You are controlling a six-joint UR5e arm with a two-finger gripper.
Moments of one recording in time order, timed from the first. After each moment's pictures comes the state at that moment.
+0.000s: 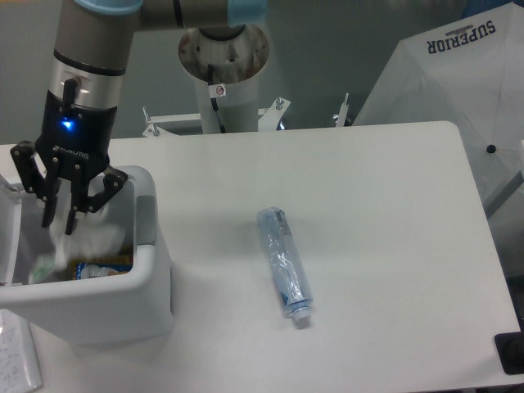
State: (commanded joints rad) arm 2.10 -1.71 -1.51 -0.87 1.18 0.14
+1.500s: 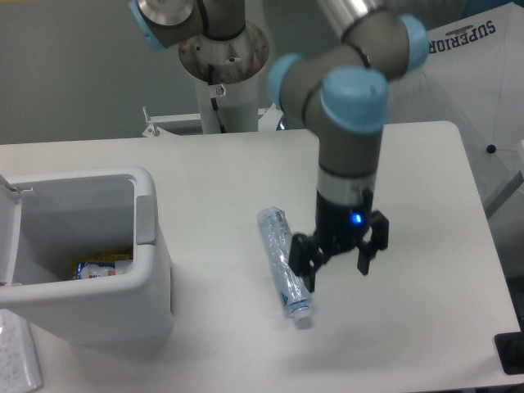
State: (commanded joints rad) arm 2.53 -2.08 -1.49 -0.87 1.39 0.19
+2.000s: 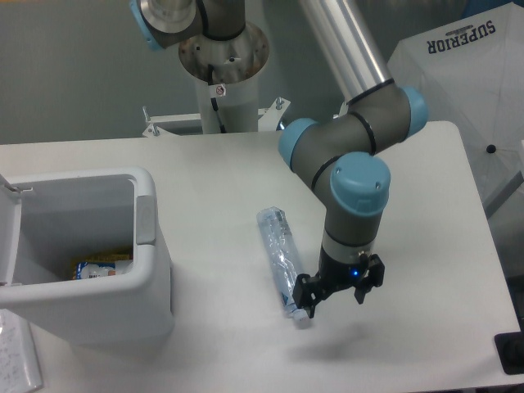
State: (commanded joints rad) arm 2.49 -2.18 -1.46 -0.87 1.46 0.20
